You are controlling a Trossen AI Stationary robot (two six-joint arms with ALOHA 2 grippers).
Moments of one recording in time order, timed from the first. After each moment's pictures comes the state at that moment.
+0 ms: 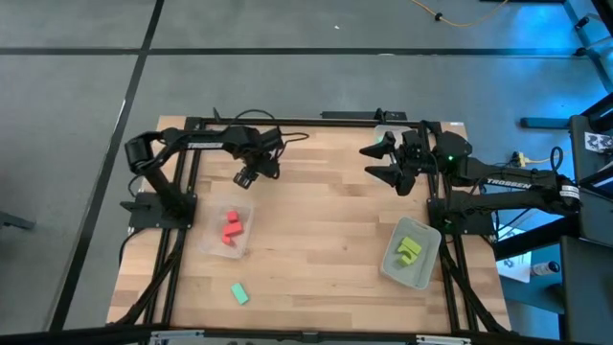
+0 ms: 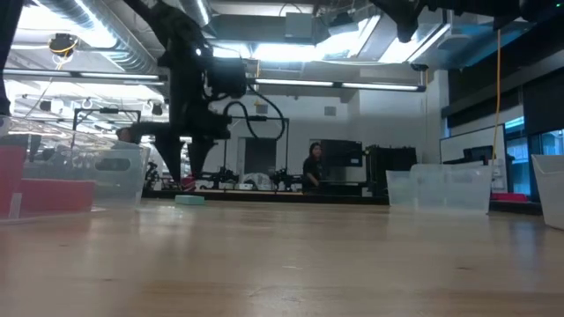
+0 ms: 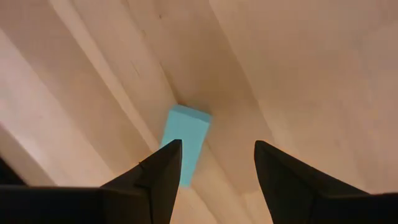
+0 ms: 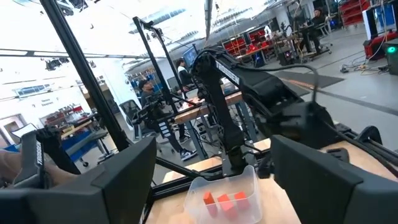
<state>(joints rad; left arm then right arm) 0.46 1.66 1.07 -0.79 -0.10 0.97 -0.26 0.84 0.62 0.39 -0.31 0.44</state>
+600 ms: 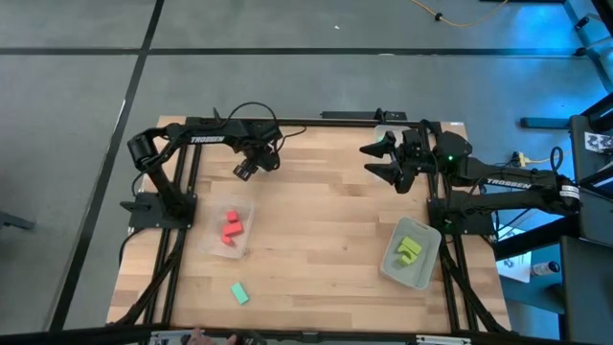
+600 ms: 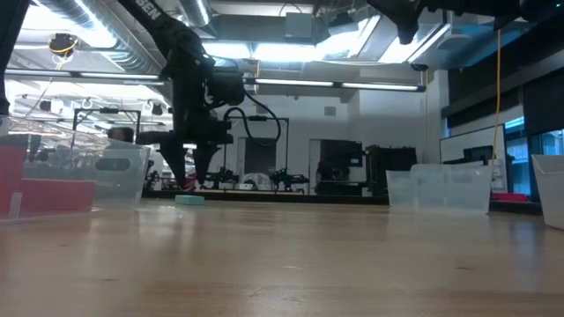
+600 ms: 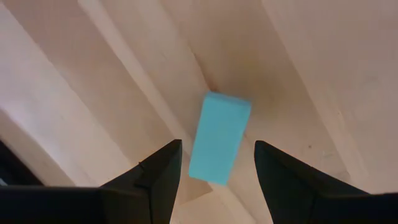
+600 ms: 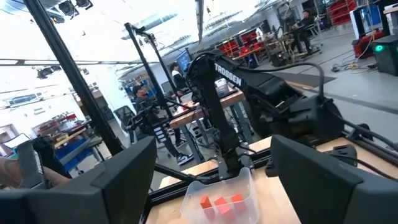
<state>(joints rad) 0.55 1.70 1.07 -0.71 -0.08 1.14 -0.26 0.84 0.62 0.39 -0.27 0.47</state>
